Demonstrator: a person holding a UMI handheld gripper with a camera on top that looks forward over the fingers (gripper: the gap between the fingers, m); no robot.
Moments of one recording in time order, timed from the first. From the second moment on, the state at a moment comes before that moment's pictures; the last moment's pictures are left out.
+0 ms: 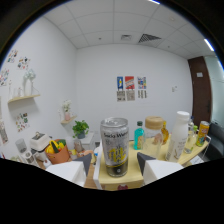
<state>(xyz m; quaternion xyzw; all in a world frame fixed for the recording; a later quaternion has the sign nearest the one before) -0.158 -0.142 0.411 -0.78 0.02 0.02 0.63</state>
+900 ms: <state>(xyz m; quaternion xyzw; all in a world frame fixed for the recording) -0.152 -0.112 0.431 -0.77 0.00 0.02 0.64</state>
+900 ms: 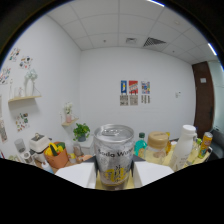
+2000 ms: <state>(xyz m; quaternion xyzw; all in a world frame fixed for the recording) -0.053 -0.221 0.164 -0.81 0.00 0.03 0.58</state>
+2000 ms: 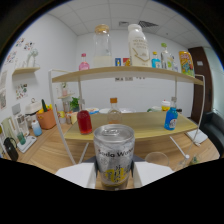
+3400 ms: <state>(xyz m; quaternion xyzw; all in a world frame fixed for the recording) -0.015 -0.205 0.237 -0.43 0.52 0.63 0.39</state>
